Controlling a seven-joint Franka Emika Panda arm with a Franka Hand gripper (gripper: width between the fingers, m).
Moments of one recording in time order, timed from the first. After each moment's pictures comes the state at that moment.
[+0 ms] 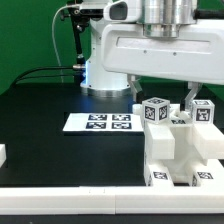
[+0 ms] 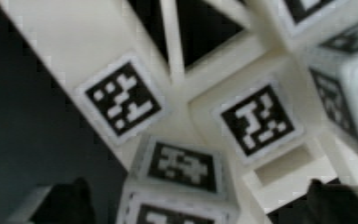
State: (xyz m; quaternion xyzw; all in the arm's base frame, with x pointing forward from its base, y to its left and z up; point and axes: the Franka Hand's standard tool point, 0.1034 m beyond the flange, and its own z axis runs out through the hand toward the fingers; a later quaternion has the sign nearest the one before) arm 0.590 0.056 0.122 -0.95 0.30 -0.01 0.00
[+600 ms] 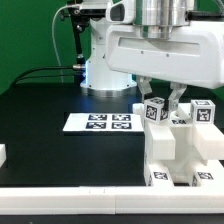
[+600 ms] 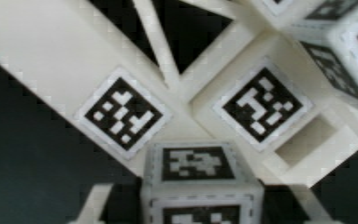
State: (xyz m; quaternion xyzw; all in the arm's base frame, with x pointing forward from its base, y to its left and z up) arm 0.591 0.053 0.121 -0.89 0.46 -0.01 0.01
